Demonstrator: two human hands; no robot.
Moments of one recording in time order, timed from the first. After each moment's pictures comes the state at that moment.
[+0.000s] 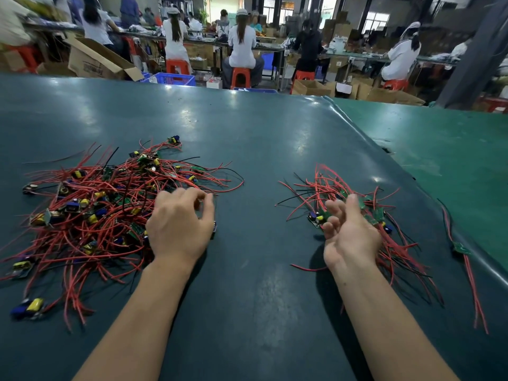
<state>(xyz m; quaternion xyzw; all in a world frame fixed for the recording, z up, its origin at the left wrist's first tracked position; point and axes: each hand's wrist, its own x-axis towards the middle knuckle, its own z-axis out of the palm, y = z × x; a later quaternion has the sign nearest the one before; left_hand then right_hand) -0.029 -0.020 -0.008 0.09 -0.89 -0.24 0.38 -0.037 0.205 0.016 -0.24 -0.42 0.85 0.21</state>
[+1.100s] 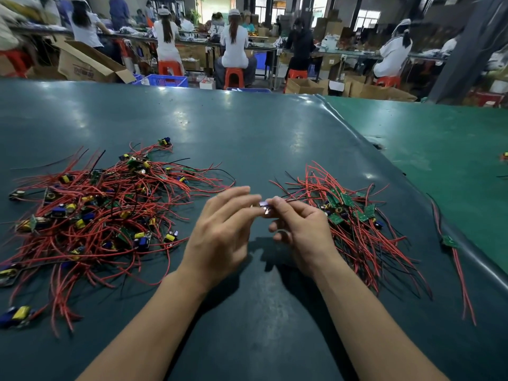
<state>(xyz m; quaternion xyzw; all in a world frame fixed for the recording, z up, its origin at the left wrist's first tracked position) -0.016 0.026 -0.002 -0.29 -0.82 -0.26 0.42 -0.031 0.181 0.007 -0.02 -0.59 0.80 0.00</state>
